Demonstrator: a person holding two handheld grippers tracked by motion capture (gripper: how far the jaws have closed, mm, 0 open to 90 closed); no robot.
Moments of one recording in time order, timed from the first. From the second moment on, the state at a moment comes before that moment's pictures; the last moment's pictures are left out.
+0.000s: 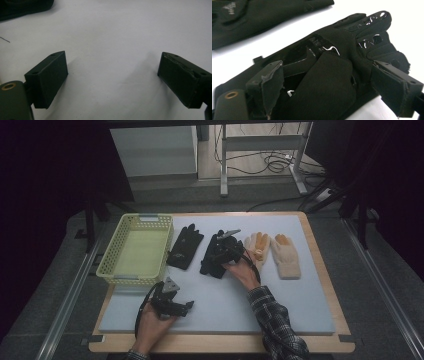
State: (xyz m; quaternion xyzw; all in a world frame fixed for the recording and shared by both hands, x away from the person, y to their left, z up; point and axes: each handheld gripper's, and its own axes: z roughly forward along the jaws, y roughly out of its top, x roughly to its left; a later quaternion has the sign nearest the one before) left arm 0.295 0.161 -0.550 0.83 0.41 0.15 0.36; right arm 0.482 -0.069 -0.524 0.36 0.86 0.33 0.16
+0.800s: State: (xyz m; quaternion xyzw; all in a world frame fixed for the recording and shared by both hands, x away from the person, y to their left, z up) left arm 0.295 0.161 -0.550 0.83 0.41 0.15 0.36; right arm 0.467 -0.070 -0.509 0.34 0.87 0.34 0.13
